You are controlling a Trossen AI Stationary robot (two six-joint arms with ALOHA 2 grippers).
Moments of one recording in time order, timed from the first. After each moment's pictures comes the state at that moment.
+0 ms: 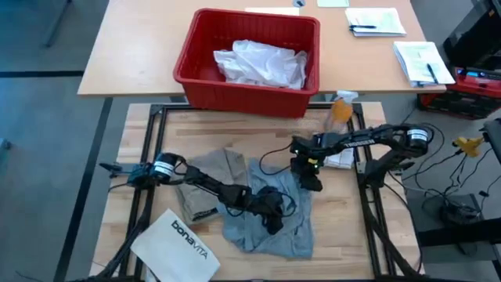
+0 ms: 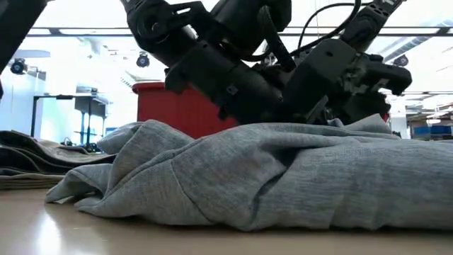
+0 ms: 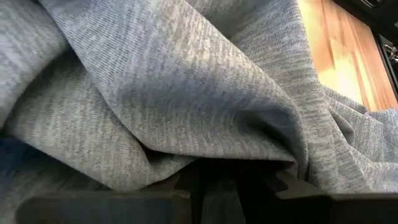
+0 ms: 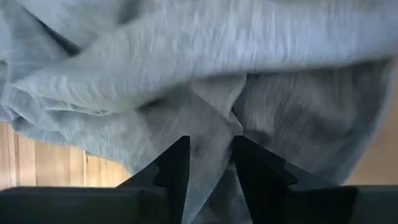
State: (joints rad) left arm -0.25 2.24 1.37 0.23 -0.09 -0.65; right arm -0.26 1.53 0.75 -0.59 -0.55 -0.21
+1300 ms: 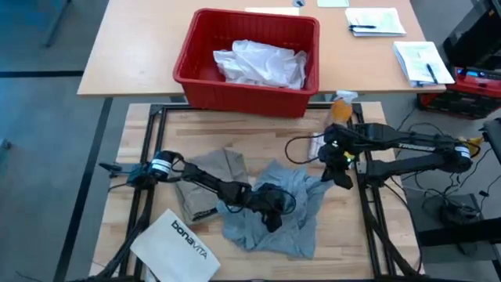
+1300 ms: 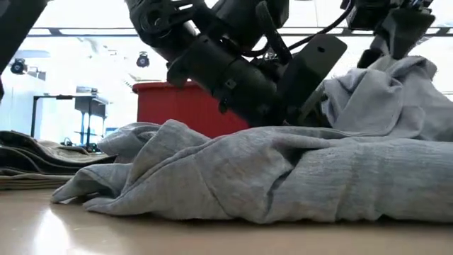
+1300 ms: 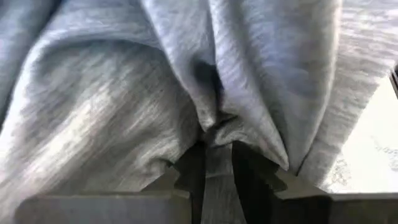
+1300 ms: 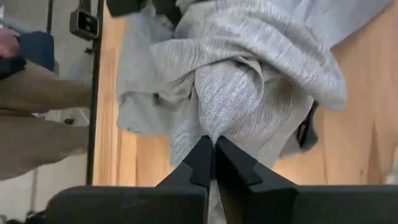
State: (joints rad) left arm -0.23 2.19 1.37 0.20 -0.08 -0.57; right arm -0.22 0.95 0.86 -1.03 -0.56 0.01
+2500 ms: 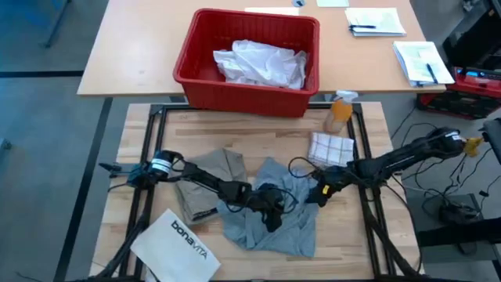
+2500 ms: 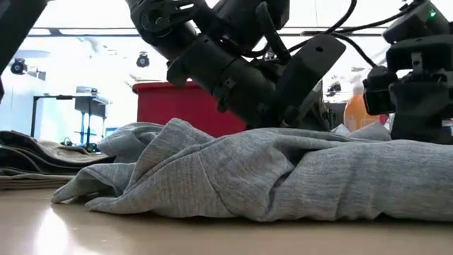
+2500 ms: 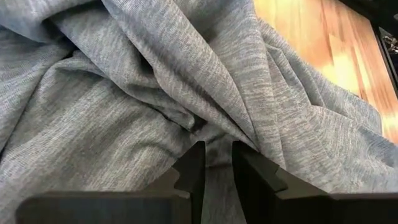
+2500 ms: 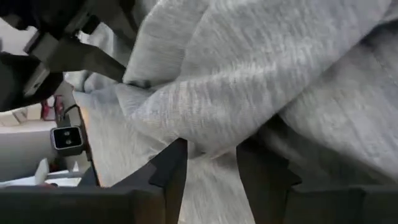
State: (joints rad) left arm -0.23 2.19 1.37 0.18 -0.06 -0.59; right arm 0.18 1.03 0.19 0.16 -0.20 1.10
